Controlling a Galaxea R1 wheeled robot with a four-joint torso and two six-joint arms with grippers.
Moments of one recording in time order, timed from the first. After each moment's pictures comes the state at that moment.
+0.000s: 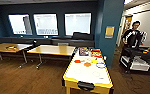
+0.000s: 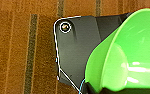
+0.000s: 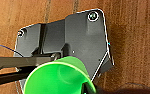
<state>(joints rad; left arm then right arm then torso) 1.50 2.90 -2.70 0.02 0.01 0.00 -1.63 2.66 -2.33 -0.15 0.17 0.12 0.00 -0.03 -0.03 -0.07</state>
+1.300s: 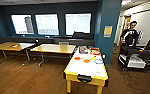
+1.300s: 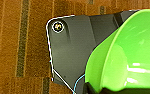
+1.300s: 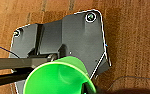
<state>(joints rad) 1.50 2.96 -2.75 0.04 0.01 0.00 -1.62 2.70 -2.40 -0.15 0.18 0.12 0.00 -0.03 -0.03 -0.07</state>
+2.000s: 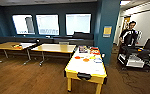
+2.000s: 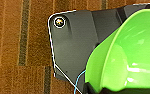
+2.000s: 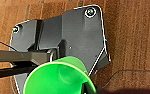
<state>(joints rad) 1.51 3.01 -2.82 0.05 0.01 0.00 -1.64 2.71 -2.41 -0.15 0.17 0.12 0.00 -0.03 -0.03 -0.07</state>
